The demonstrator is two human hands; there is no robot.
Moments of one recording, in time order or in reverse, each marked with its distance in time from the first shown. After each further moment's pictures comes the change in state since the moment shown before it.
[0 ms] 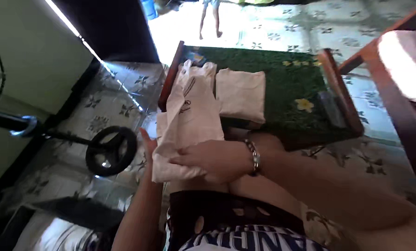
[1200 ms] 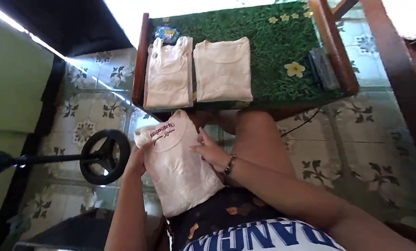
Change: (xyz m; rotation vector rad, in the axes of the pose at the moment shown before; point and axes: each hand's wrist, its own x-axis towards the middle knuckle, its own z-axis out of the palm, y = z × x) left_hand 0.034 -0.043 -0.035 0.480 -0.084 -0.375; right_hand 0.014 0.095 0.120 1.347 0.751 0.816
